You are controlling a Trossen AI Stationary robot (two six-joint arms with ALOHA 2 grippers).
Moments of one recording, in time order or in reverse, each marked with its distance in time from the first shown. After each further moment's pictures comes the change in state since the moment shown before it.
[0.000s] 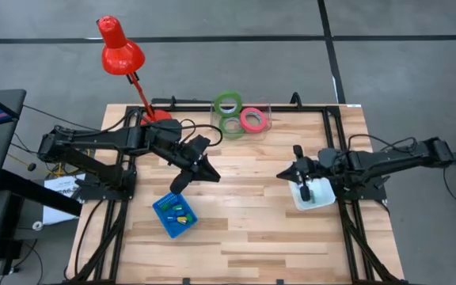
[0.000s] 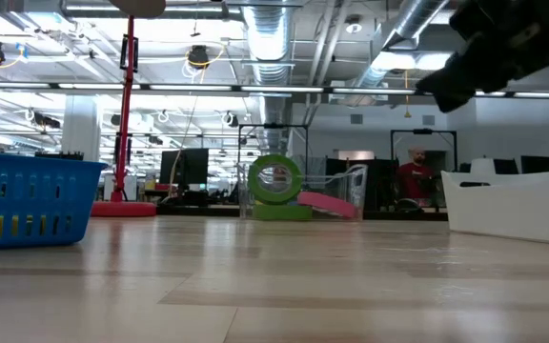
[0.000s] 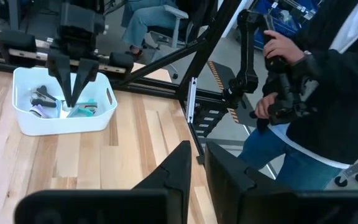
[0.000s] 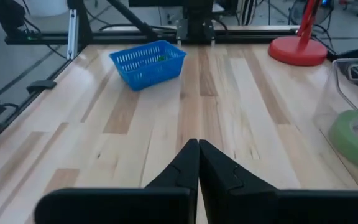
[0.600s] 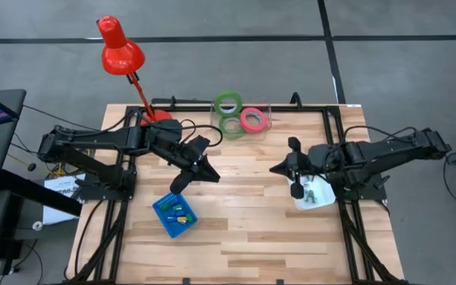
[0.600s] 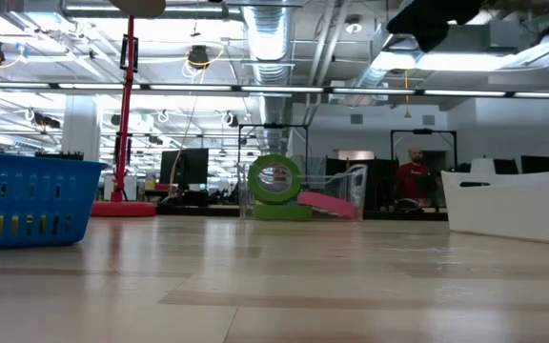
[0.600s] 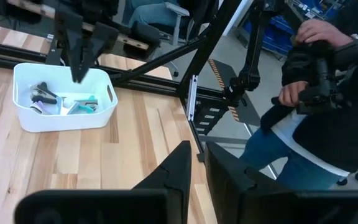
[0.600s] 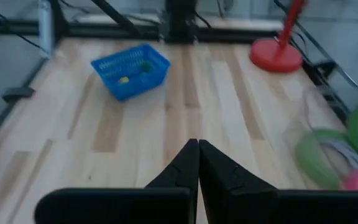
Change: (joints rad) left arm 0.000 0.000 0.000 -0.013 0.000 0.000; right arm 0.107 0.235 0.470 -0.388 0.199 0.018
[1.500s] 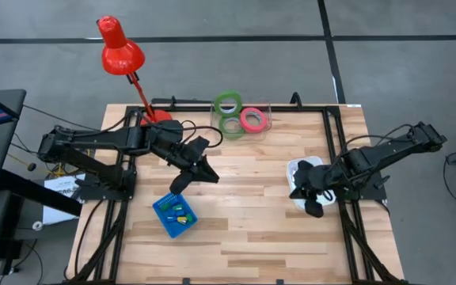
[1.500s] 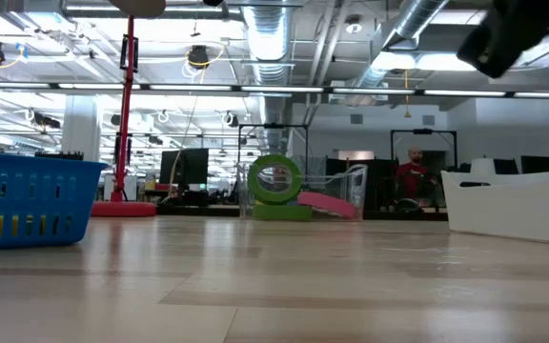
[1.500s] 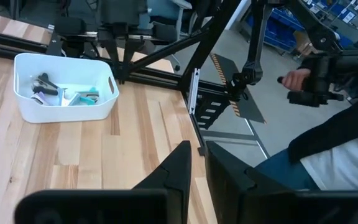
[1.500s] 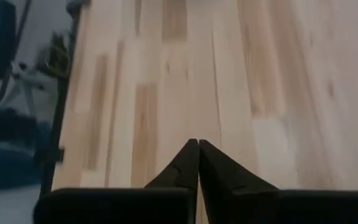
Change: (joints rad) left arm 0.000 0.000 0.000 -0.031 0.000 0.000; right arm 0.190 -0.002 0.015 -0.385 -0.175 0.408
